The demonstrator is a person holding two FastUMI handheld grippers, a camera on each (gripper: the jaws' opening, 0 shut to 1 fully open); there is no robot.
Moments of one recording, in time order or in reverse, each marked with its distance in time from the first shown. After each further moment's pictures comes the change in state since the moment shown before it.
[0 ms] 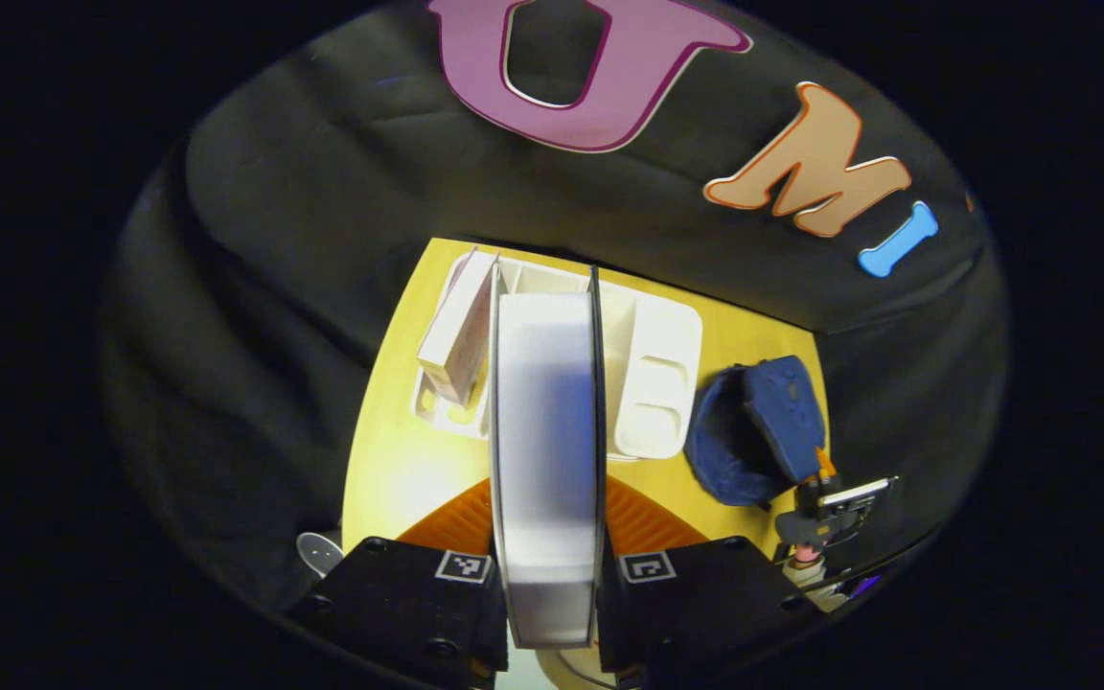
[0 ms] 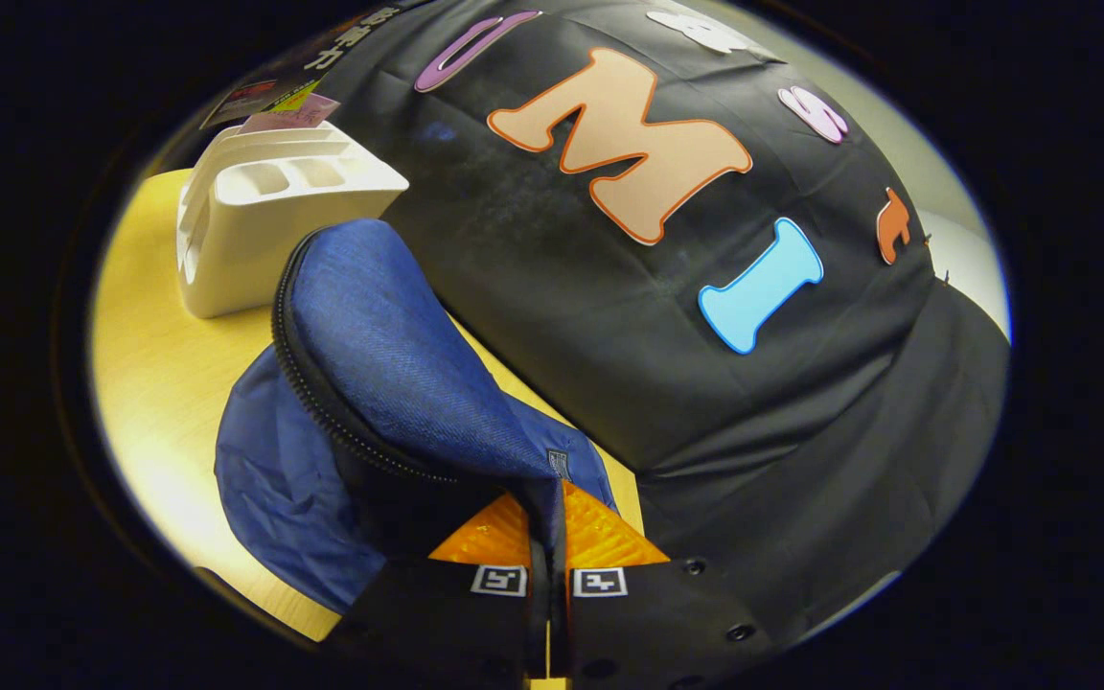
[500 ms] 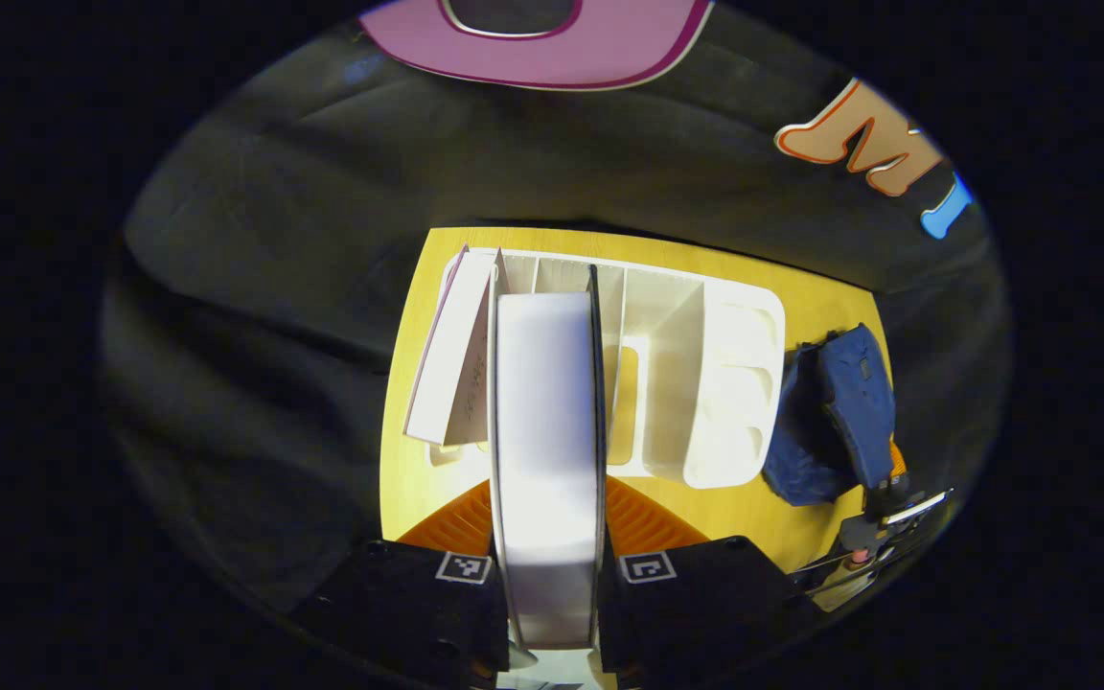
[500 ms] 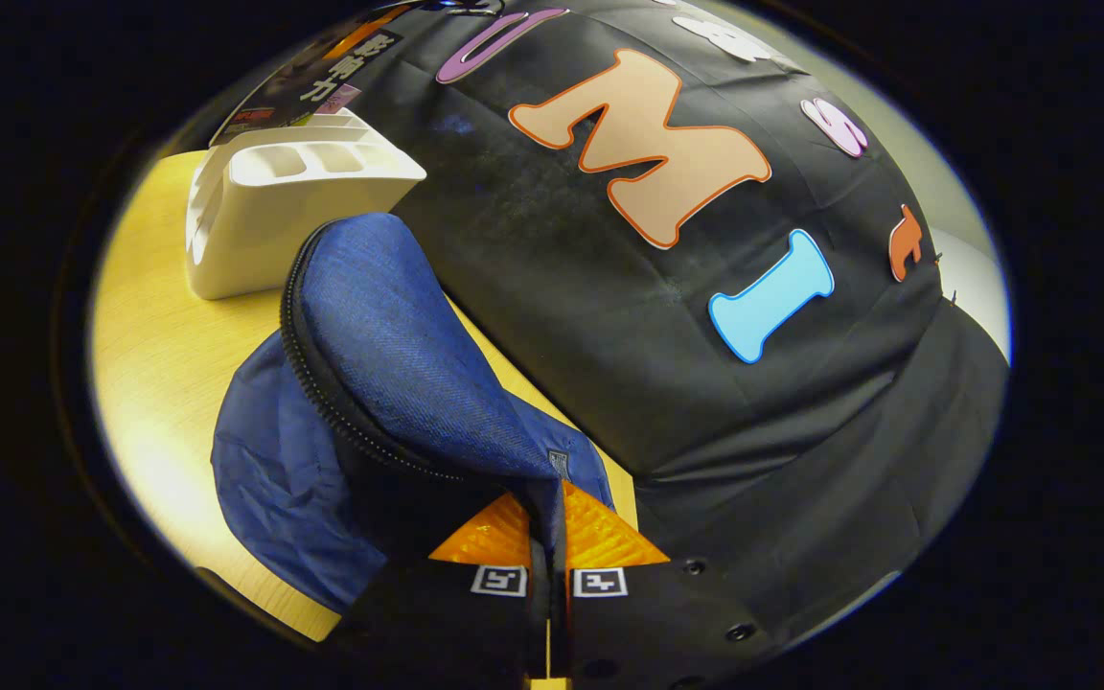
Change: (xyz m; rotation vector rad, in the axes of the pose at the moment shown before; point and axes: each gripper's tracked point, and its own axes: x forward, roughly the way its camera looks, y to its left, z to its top) left arm 0.084 0.045 0.030 0.077 0.162 0.157; right arm 0.002 0.007 0.000 -0.072 0.003 0.011
